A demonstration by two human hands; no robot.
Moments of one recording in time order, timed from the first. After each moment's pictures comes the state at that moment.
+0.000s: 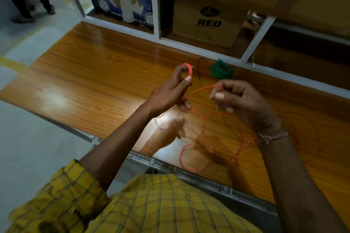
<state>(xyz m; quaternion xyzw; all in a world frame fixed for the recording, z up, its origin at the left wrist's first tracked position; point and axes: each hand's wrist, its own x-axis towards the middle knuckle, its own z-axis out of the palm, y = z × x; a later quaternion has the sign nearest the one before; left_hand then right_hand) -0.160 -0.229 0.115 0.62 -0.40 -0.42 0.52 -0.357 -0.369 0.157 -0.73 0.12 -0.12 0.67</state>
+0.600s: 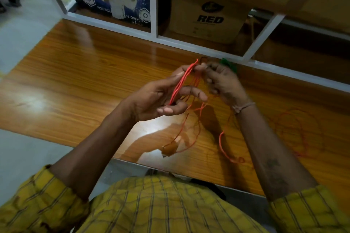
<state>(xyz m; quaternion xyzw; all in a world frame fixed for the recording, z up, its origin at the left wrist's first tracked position) -0.069 -0.203 0.124 0.19 -0.34 -0.75 0.53 -0.225 -0.398 0.100 -0.66 0.32 -0.18 0.65</state>
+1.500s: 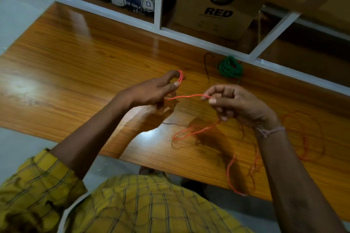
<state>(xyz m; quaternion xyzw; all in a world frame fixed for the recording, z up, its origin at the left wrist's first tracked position) -0.019 -0.220 0.075 0.68 -0.52 -0.43 0.29 -0.267 -0.377 0.121 -0.67 0.24 0.03 0.70</state>
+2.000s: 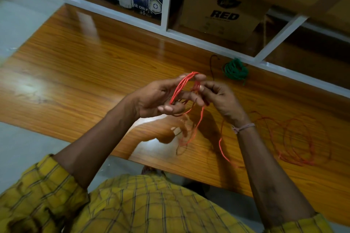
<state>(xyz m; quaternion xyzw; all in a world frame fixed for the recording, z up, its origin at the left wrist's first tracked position) -0.030 -0.206 0.081 0.25 -0.28 -0.78 0.51 -0.221 -0.363 0.065 -0.78 0.27 -0.12 0.56</state>
